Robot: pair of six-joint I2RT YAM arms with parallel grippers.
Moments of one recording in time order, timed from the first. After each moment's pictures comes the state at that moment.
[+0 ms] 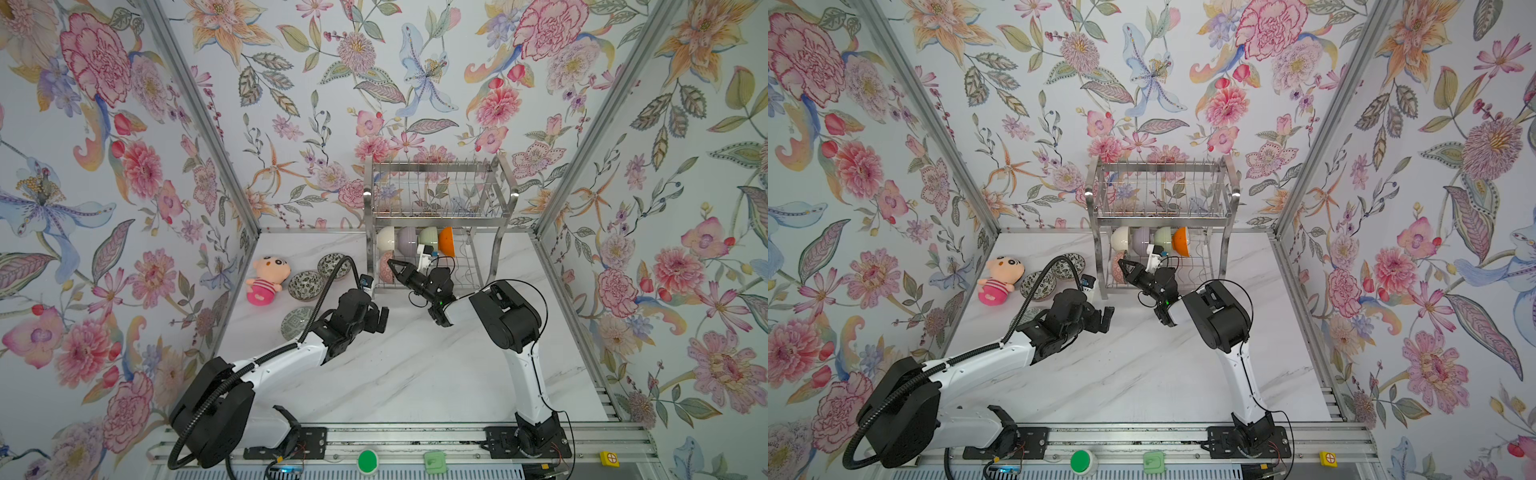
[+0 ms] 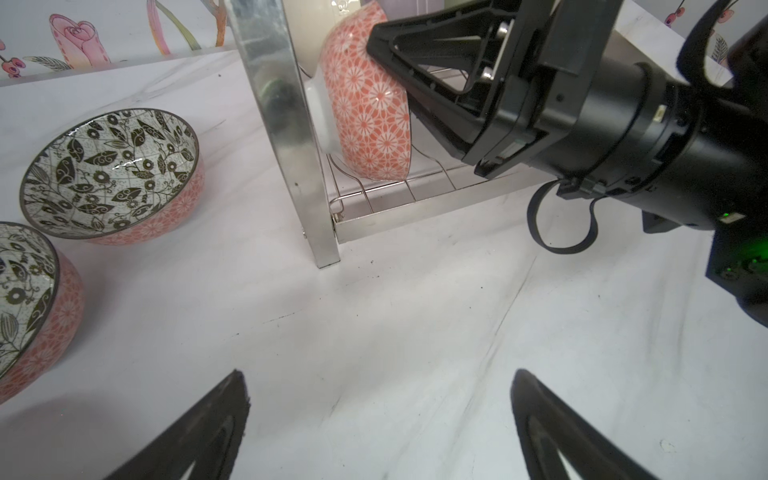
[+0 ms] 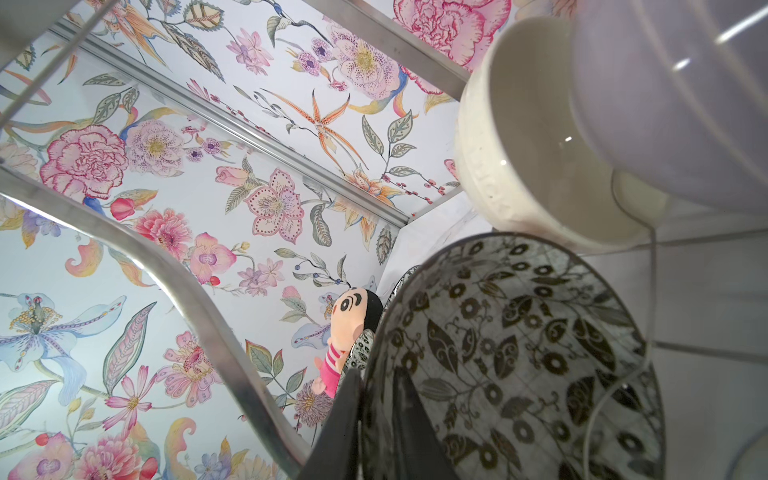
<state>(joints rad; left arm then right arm) -0.69 1.34 0.72 -0.02 -0.21 -0.24 0.56 2.26 1.16 1.18 -0.32 1.08</state>
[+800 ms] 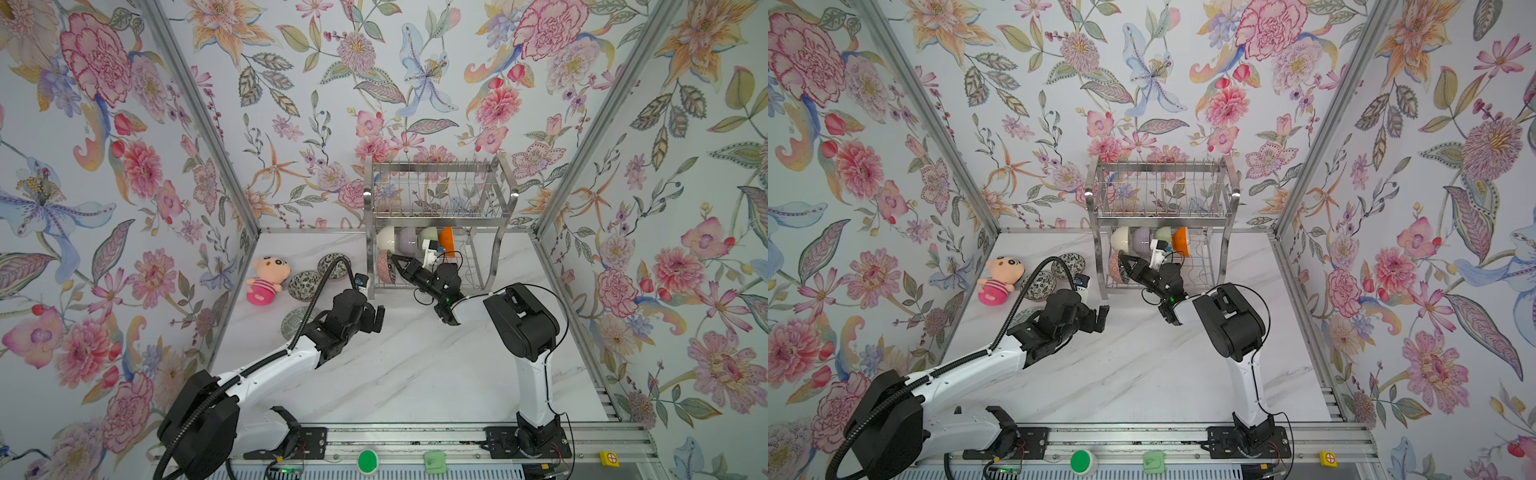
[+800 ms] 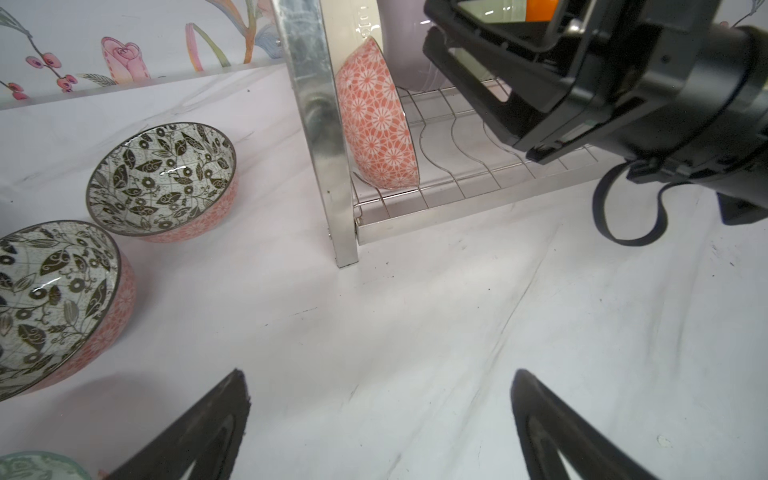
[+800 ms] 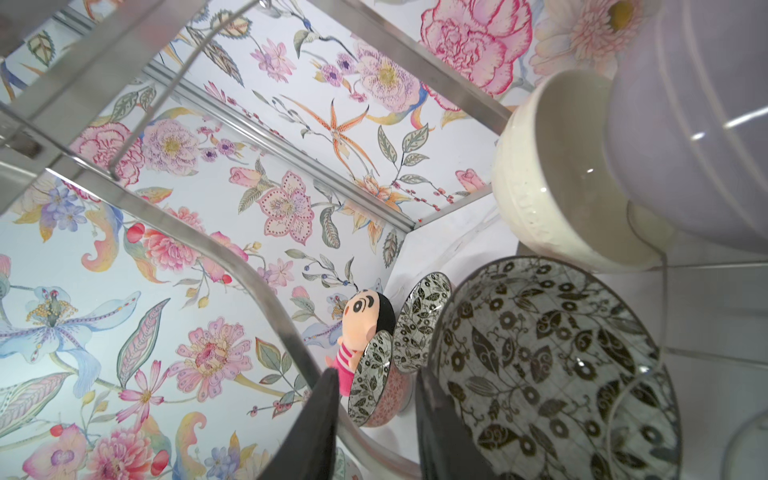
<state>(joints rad) -0.69 1.25 0.73 -0.12 -0.28 -0.23 0.55 2.08 1.06 1.10 -0.32 1.04</state>
